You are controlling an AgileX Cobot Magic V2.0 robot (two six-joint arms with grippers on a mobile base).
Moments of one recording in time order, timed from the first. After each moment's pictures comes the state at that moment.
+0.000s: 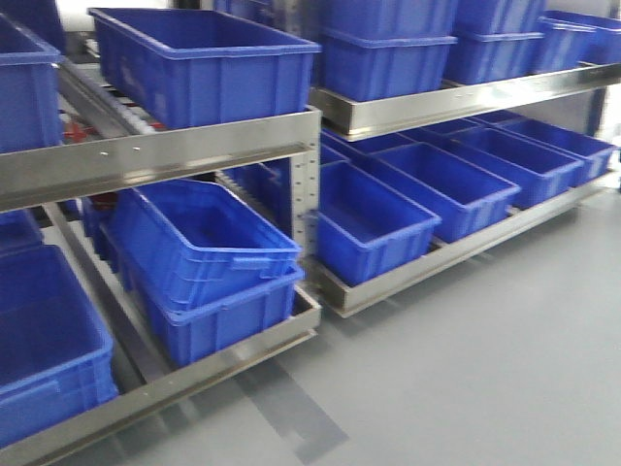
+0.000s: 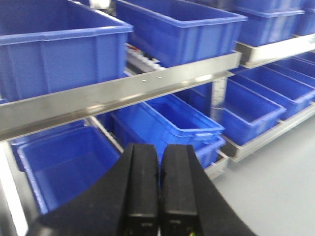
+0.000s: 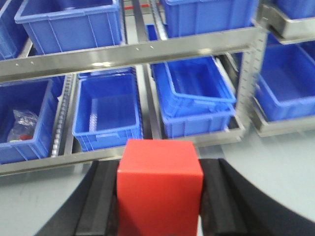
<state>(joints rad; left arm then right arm) -0.02 -0.01 0.01 0.01 0.13 -0.02 0.56 0.45 -0.63 -0.02 0.49 0.15</state>
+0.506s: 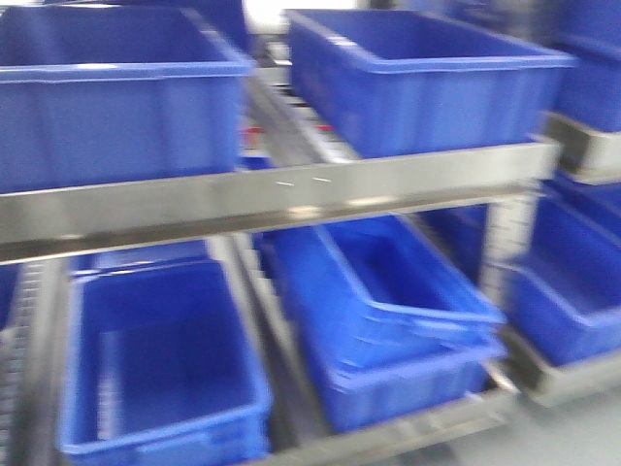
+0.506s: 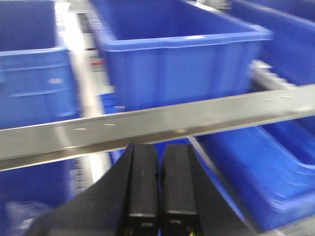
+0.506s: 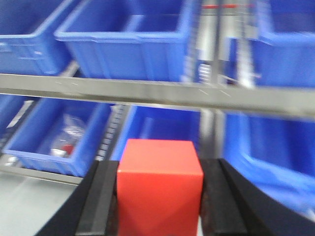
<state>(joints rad) -0.02 -0.01 0.01 0.01 0.13 -0.02 0.56 0.45 -0.63 -0.02 0.49 0.15</state>
